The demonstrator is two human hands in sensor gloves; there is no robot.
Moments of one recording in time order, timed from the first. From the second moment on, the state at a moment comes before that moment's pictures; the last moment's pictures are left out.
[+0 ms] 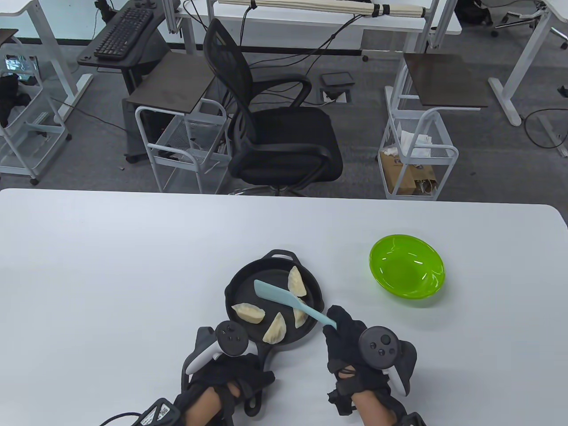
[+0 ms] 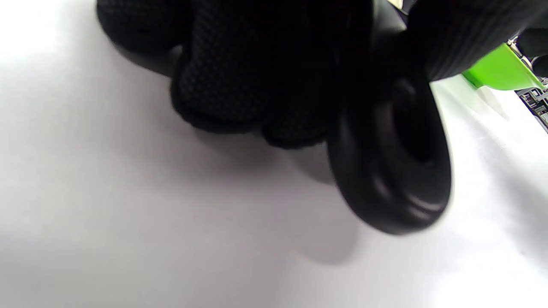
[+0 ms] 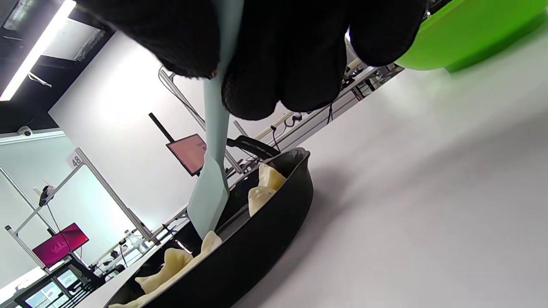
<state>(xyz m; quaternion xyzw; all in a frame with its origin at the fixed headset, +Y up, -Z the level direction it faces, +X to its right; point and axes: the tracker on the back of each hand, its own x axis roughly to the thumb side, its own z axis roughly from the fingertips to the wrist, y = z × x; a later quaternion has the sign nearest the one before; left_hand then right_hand) -0.151 -0.776 -0.294 -0.35 -0.07 0.20 0.91 0.147 -0.743 -0.291 0.03 -0.08 0.93 0.36</state>
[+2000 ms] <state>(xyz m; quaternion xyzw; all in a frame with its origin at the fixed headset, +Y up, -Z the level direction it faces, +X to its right) -0.151 -0.778 -0.296 -0.35 -0.08 0.21 0.91 0.131 -0.717 -0.273 0.10 -0.05 0.91 0.41</state>
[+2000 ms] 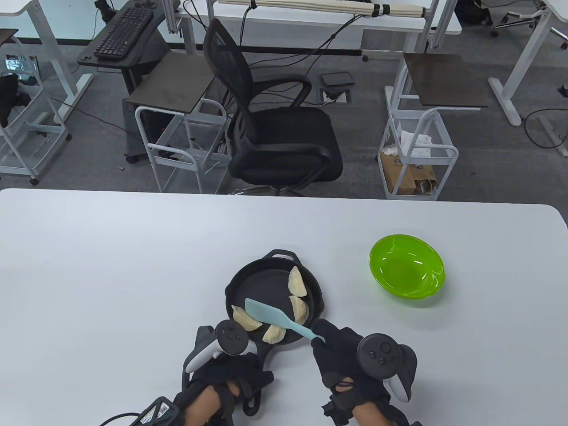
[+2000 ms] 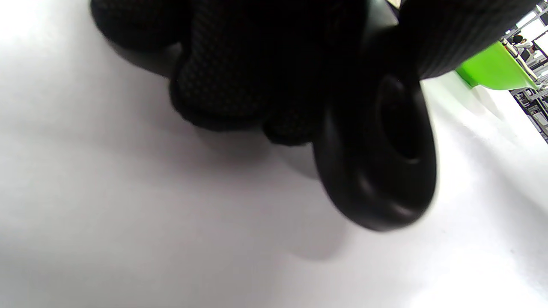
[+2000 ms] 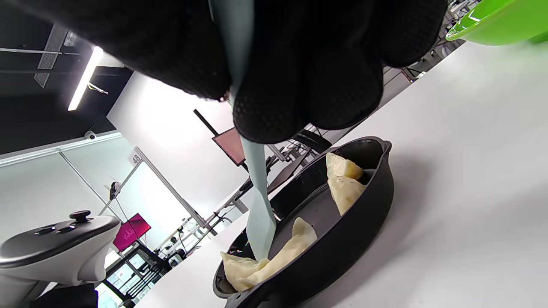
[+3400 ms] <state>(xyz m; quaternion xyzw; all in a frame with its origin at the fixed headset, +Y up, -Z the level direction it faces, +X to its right) -0.145 -0.768 -0.290 -0.31 -0.08 0.15 0.94 0.141 -0.786 -0.297 -0.02 0.17 0.77 0.62</state>
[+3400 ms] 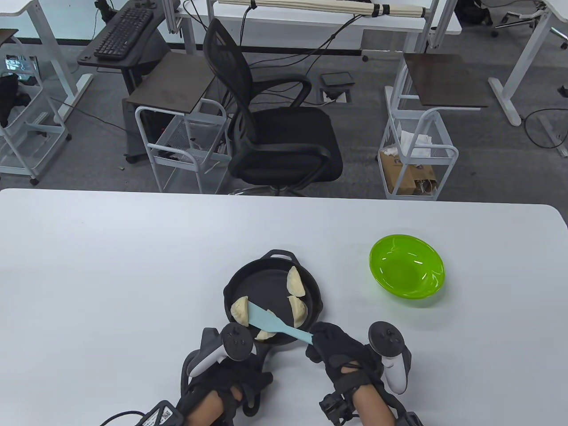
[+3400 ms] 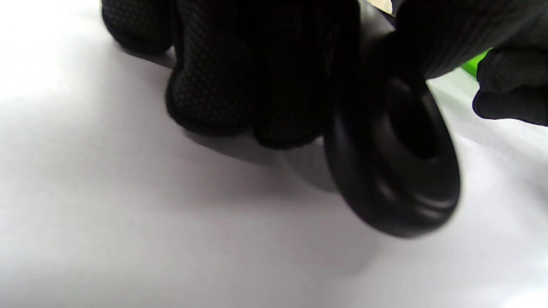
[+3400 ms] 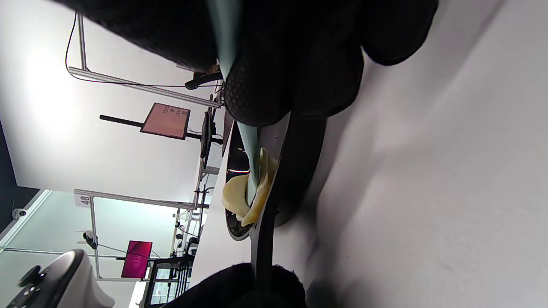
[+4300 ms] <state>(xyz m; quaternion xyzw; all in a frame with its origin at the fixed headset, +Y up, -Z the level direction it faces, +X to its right) -0.145 -0.769 -0.289 -0.32 -0.07 0.15 0.93 0.136 -0.799 -0.291 -0.05 0.21 0.70 0.68</state>
